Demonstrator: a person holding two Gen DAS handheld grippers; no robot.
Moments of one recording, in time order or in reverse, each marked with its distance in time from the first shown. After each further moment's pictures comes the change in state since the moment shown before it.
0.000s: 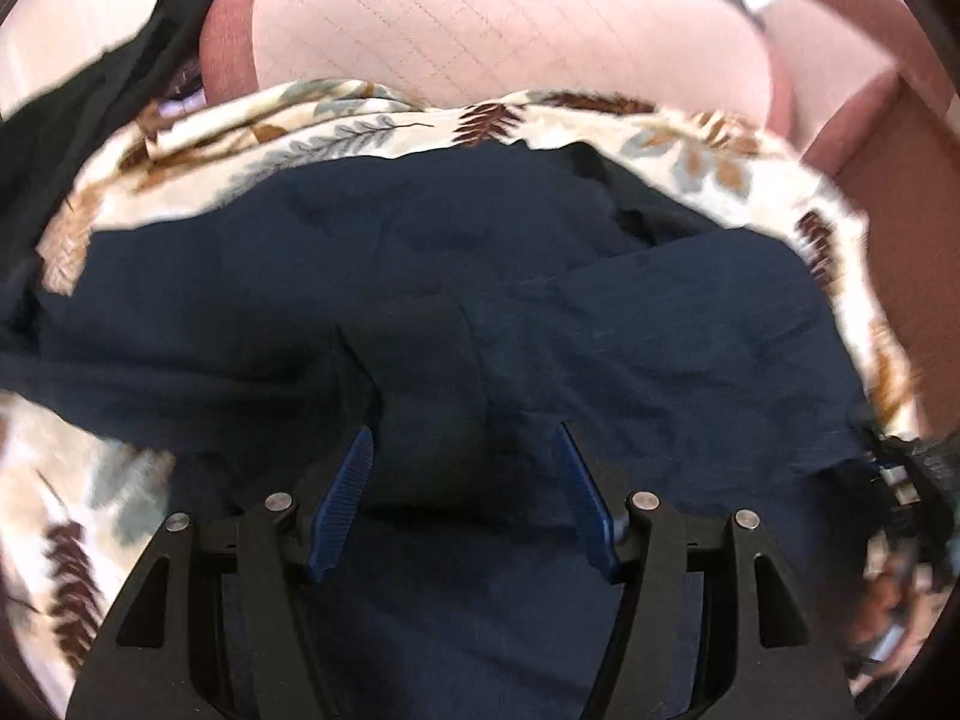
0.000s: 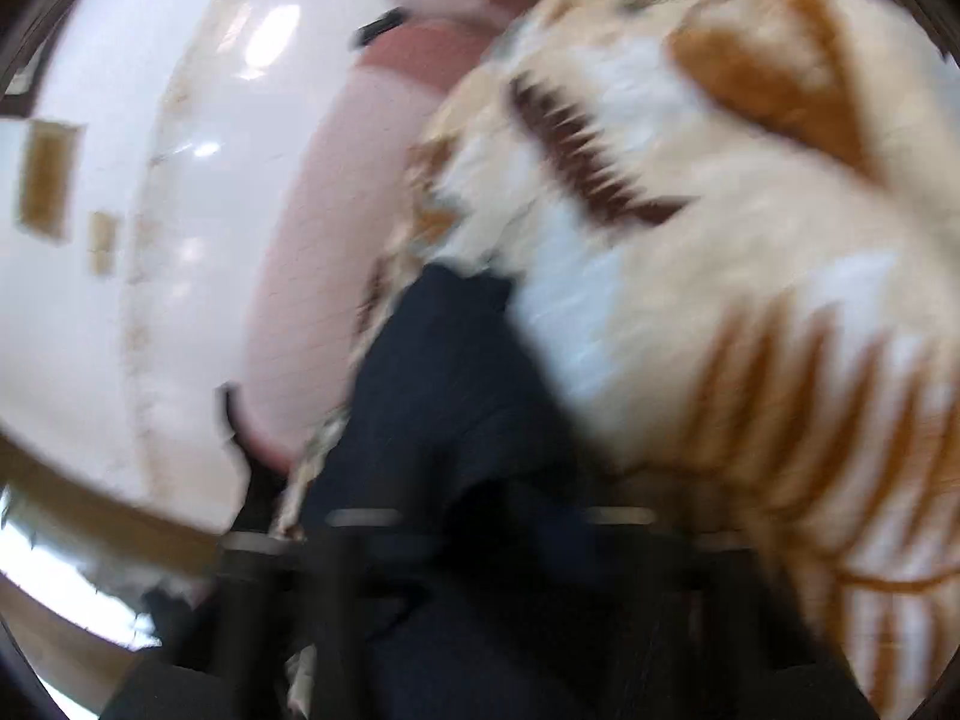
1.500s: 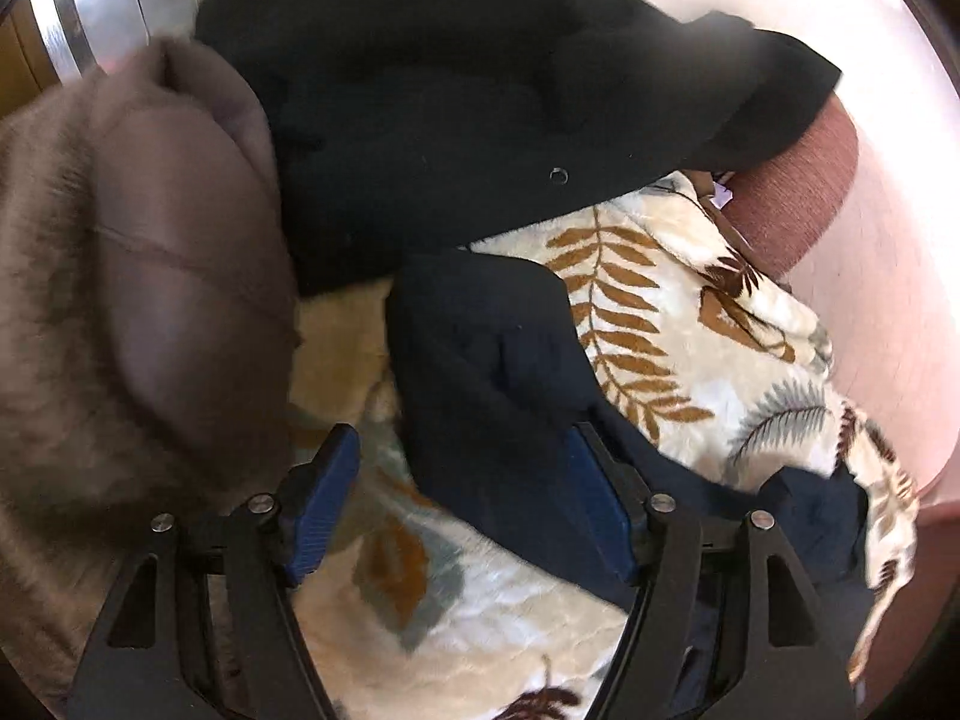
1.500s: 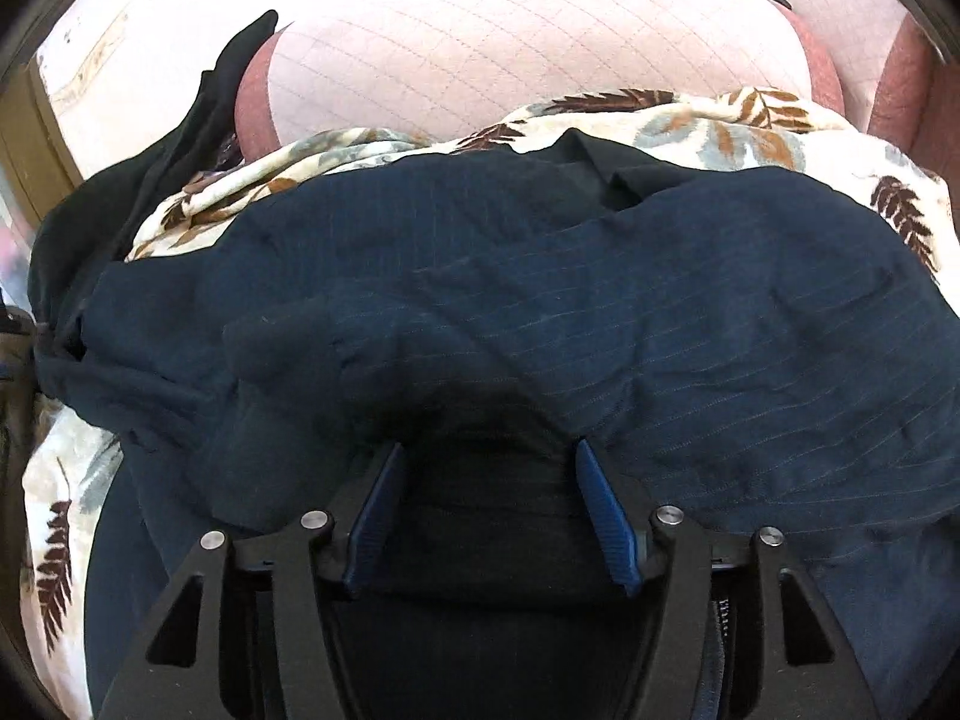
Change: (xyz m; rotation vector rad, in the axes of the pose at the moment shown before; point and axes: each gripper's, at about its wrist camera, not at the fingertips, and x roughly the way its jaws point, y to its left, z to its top) left arm -0.040 0.395 0.020 -0.669 0.051 0.141; right arm 0.155 0.182 -0.171 -0.729 0.216 -0.364
